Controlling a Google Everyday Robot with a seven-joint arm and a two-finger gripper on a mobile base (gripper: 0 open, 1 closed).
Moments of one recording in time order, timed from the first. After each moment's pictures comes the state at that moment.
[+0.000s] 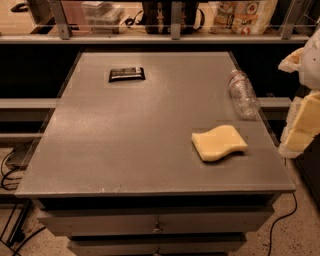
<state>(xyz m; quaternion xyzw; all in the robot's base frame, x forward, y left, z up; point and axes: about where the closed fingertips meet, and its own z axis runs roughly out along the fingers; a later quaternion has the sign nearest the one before) 0.438 -0.217 0.976 -0.60 0.78 -0.03 0.16</state>
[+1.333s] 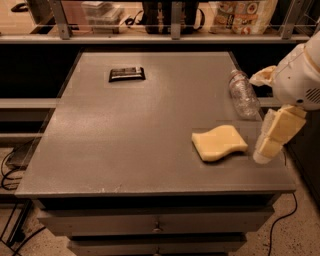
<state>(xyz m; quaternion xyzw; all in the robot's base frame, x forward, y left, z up) 0.455 -0.185 0.936 -0.64 0.74 0.04 0.20</state>
